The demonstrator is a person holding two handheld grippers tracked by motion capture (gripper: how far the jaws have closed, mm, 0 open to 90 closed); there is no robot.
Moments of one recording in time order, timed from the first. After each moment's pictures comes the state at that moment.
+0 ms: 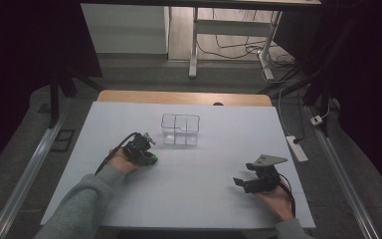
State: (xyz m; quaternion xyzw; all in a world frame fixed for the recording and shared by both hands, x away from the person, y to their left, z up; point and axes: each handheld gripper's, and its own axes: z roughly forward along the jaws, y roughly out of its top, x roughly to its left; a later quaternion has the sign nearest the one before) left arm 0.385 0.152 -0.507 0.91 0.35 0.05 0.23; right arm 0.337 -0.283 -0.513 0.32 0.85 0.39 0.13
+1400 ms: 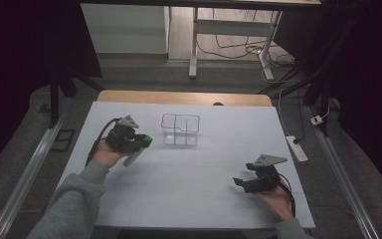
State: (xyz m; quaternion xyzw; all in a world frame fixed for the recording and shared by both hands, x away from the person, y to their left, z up) left arm 0.368 0.186 -0.442 0.85 0.36 0.11 0.36; right arm 0.338 -0.283 -0.514 0.32 0.85 0.39 0.13
